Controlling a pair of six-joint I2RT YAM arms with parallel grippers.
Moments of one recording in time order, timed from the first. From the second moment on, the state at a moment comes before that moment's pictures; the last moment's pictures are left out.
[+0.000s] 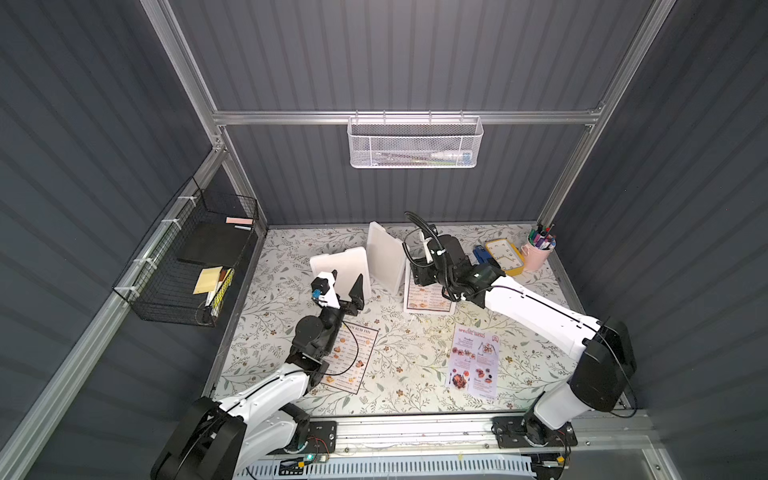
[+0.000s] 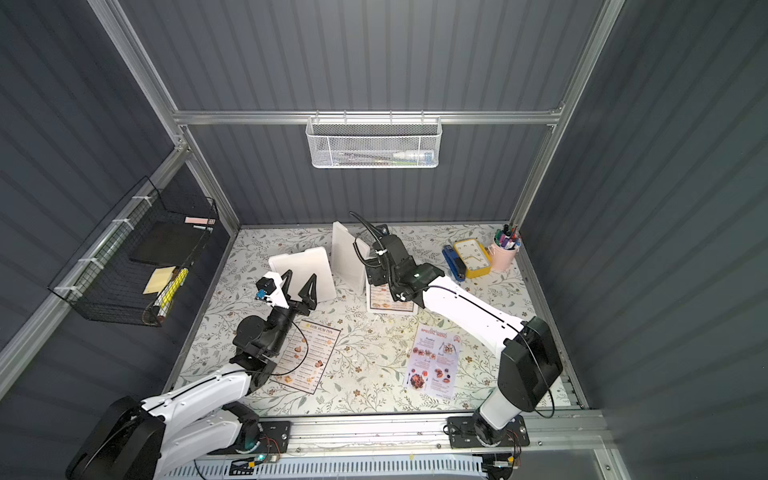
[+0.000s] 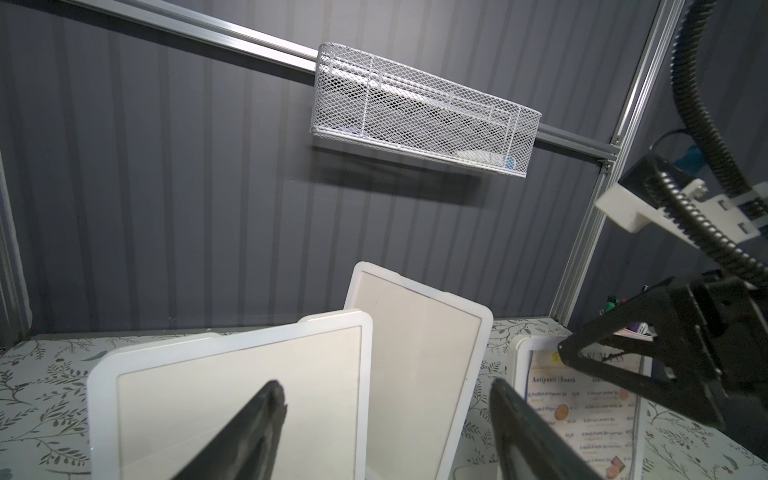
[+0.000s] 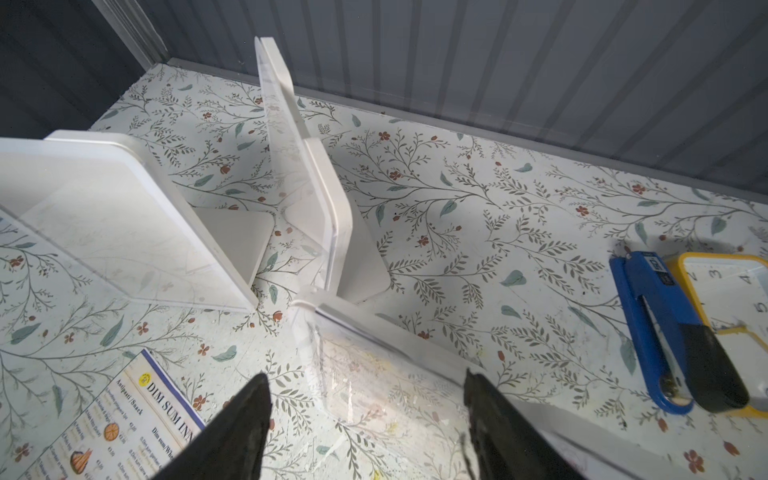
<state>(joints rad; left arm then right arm) -0.47 1.07 0.30 1.00 -0.18 -0.14 0.73 1.59 1.35 -0.40 0.27 0.23</state>
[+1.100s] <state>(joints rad) -0.47 1.07 0.30 1.00 -0.18 -0.14 0.74 1.80 1.58 -0.49 0.38 0.23</state>
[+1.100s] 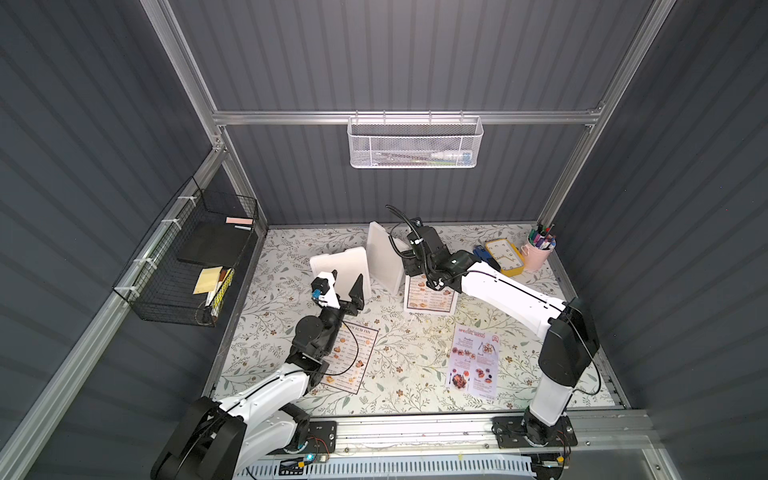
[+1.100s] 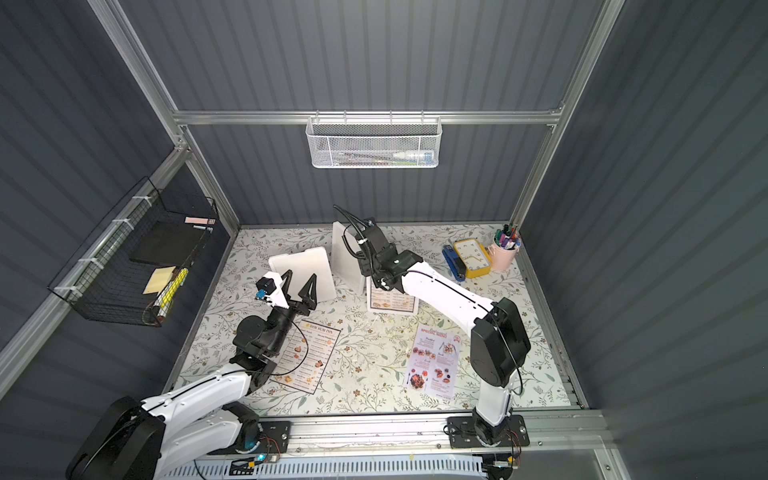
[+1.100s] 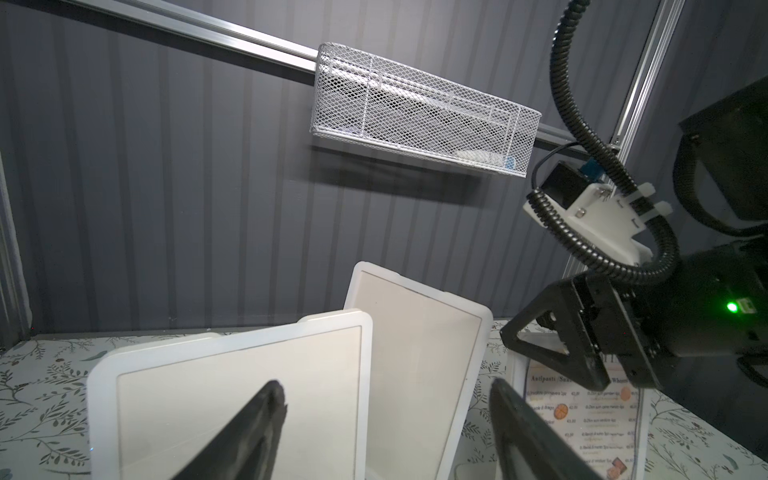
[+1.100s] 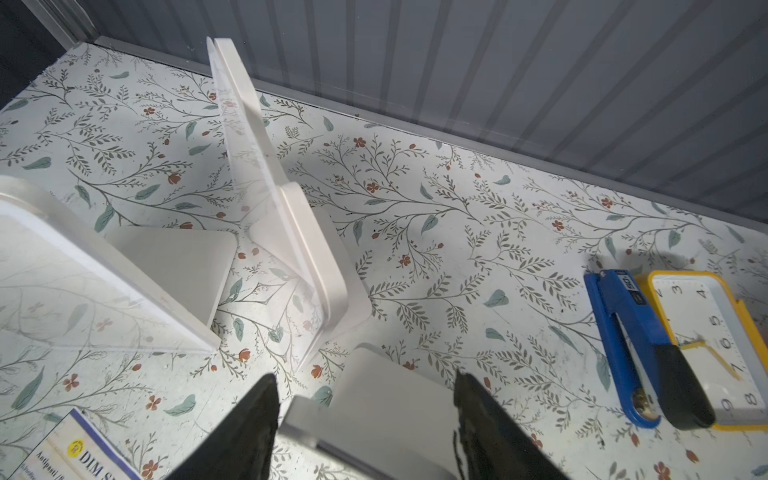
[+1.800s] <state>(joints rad) -0.47 1.08 0.30 1.00 -0.18 -0.14 0.68 1.70 1.53 -0.50 0.41 0.25</state>
